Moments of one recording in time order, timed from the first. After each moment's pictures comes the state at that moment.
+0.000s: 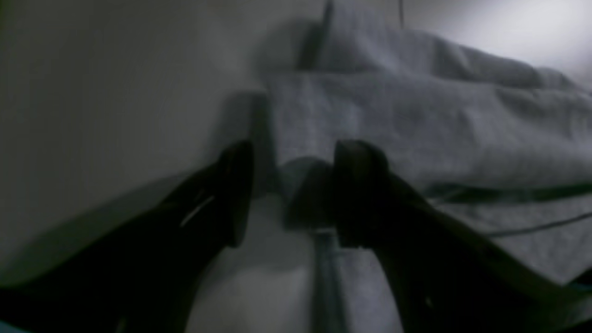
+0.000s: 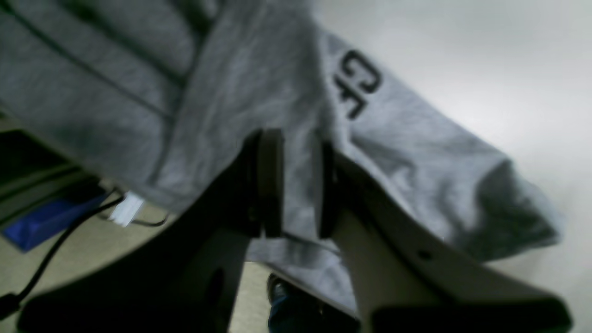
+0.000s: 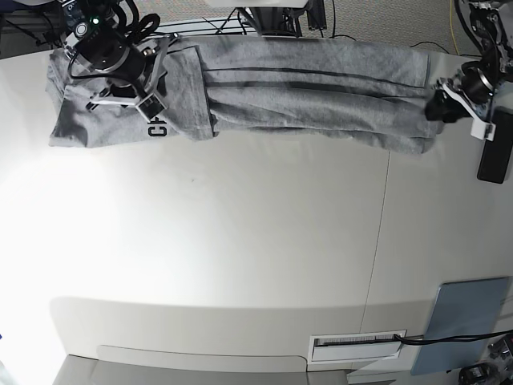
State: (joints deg) left arm 19.8 -23.5 -32.1 80.0 -46.1 -42.9 48.2; right arm -31.3 27.6 -2.9 133.4 10.6 17.0 -64.3
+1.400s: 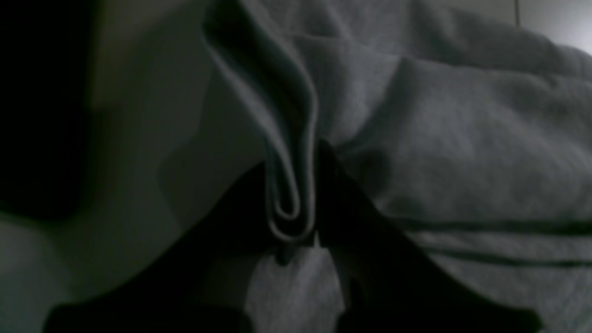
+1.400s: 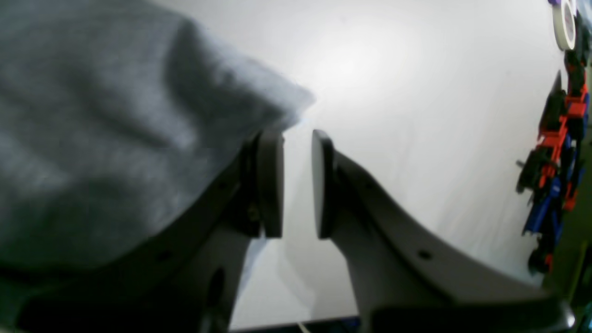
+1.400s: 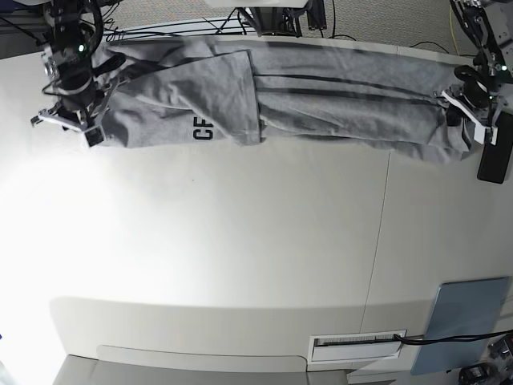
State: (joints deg) left arm 19.9 -21.2 -32.3 88.0 -26.4 -32.3 41.0; right arm -28.3 27.5 8.9 119.1 -4.4 10.6 -53.4
